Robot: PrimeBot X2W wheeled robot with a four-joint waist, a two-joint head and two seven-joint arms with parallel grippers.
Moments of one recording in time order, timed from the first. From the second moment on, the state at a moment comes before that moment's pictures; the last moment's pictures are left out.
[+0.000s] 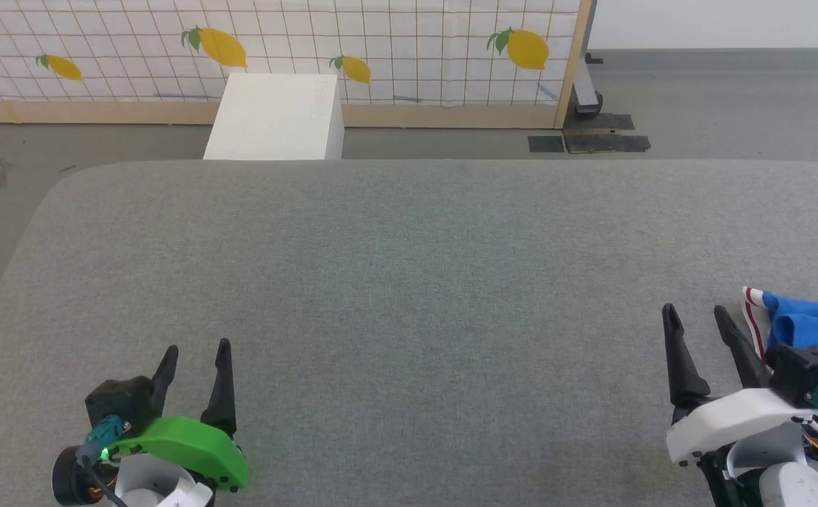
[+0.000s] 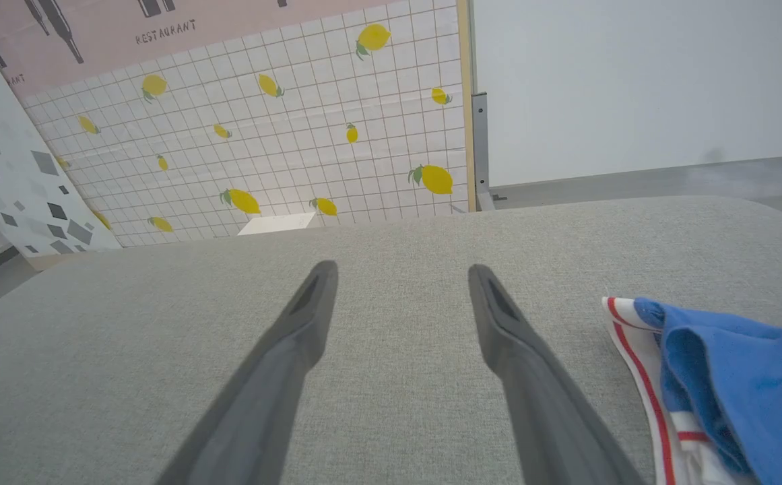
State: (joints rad) left arm -0.06 0.35 -0.31 0.18 -0.58 0.16 -0.20; right arm -0.06 -0.05 -0.10 0.19 0.20 0.13 -0.10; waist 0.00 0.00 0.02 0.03
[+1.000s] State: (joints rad) left arm -0.07 0.38 -0.32 0.17 -0.59 0.14 -0.21; right arm -0.06 -0.05 -0.09 0.20 0.20 0.13 -0.09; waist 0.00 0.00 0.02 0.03
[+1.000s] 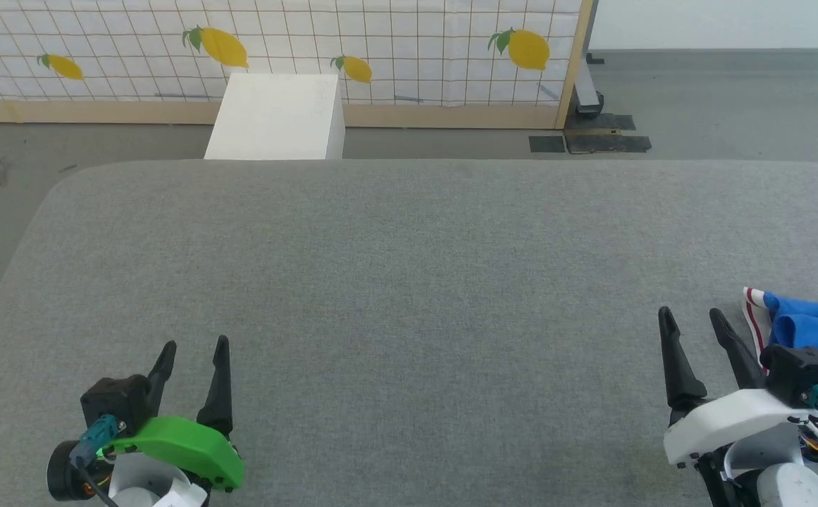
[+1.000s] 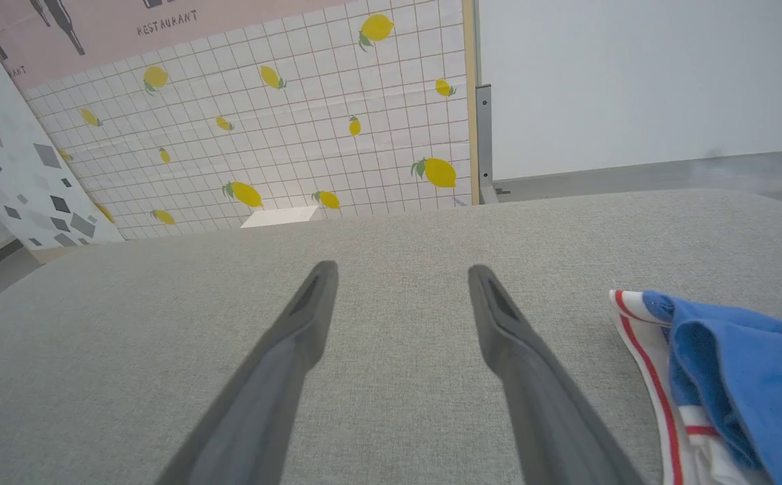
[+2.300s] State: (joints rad) left arm -0.06 0.30 -0.24 0.13 -0.45 0.11 -0.16; right arm -0.06 -0.05 -0.07 0.16 0.16 0.13 -0.07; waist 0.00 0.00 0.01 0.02
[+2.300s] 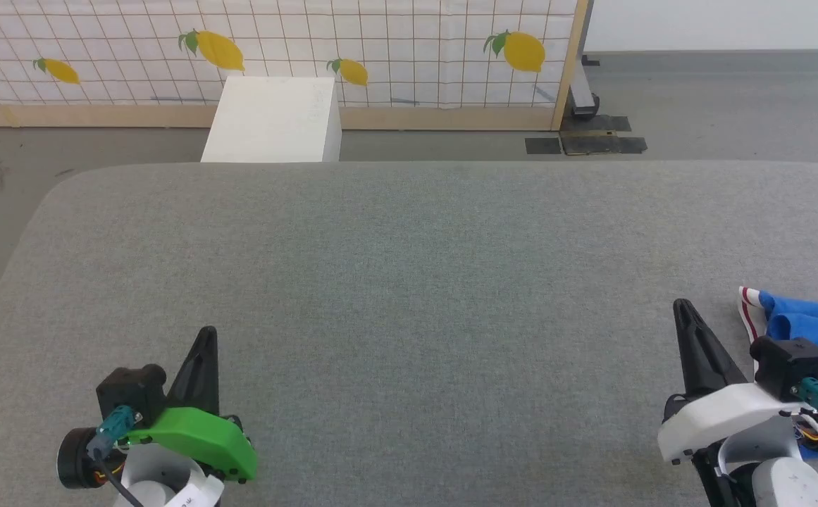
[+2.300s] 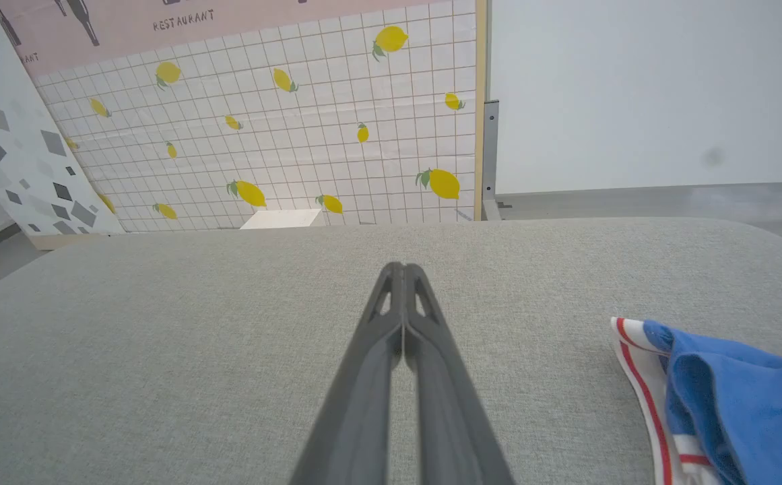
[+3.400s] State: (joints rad) left arm -0.04 0.21 -0.16 0.09 -0.29 0.07 -0.11; right arm -0.04 -0.05 -0.05 0.10 0.11 0.13 -0.04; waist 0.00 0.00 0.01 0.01
